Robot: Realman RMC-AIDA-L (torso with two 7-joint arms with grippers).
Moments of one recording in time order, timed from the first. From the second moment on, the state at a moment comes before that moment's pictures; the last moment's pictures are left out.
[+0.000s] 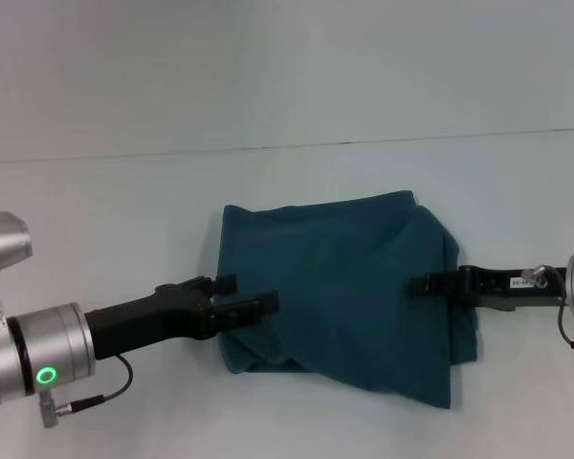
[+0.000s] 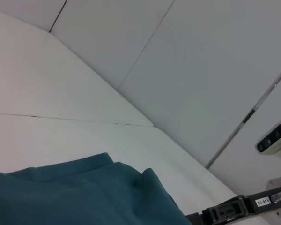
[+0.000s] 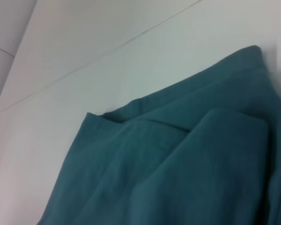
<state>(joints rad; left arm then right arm) -0.50 -2.16 0.91 0.60 1.76 1.33 -1.66 0.64 2.02 -0.58 -0.49 -2.29 -1.21 2.24</state>
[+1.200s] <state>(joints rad) -0.51 -2.16 0.91 0.59 1.76 1.31 -1.66 0.61 2.01 -0.58 -0.49 -2.25 -1.22 2.22</state>
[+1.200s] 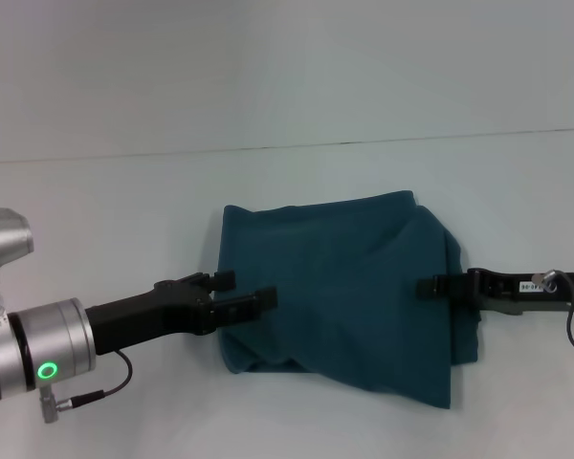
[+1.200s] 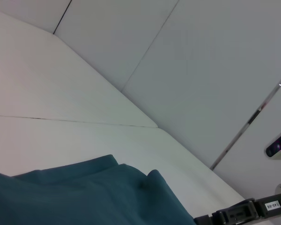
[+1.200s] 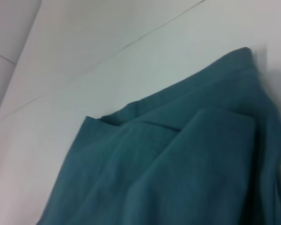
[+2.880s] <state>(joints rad) -0.51 -2.16 0.89 0.59 1.76 1.31 -1.66 0.69 2.00 -0.58 -0.51 -2.18 -1.23 2.19</state>
